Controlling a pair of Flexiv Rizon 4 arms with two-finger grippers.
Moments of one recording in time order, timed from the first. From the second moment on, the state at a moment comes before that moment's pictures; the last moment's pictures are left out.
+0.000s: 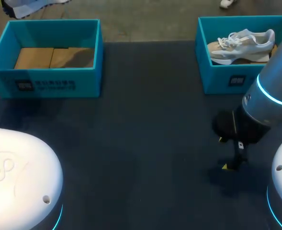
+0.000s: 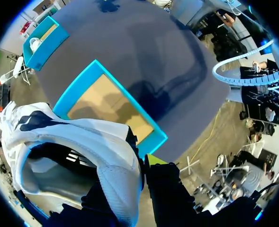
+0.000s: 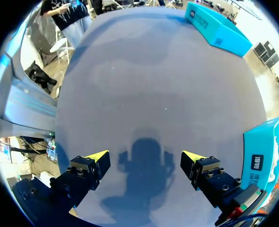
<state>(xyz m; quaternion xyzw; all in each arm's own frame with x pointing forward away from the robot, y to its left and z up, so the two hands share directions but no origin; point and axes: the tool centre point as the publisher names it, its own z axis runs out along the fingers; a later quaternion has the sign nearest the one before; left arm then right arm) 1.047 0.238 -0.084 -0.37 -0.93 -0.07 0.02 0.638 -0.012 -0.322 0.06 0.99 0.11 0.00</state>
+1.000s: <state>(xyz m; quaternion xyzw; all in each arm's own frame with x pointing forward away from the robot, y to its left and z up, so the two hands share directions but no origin) 1.081 0.287 -0.117 -0.59 -0.80 -0.09 0.01 0.638 -0.012 -0.322 0.06 0.99 0.11 0.00</state>
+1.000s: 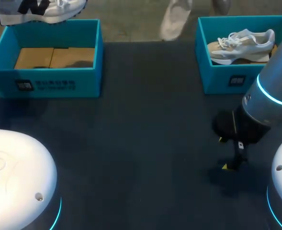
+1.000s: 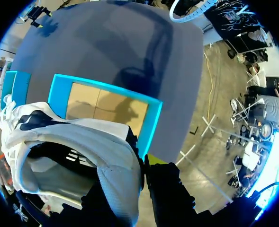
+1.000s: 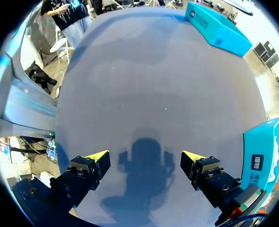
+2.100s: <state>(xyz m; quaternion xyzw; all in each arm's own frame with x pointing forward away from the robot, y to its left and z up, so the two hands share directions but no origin) 1.092 0.297 -0.213 -0.61 -0.78 -0.10 0.07 0.638 -0.012 -0.322 0.06 0.99 0.11 0.00</state>
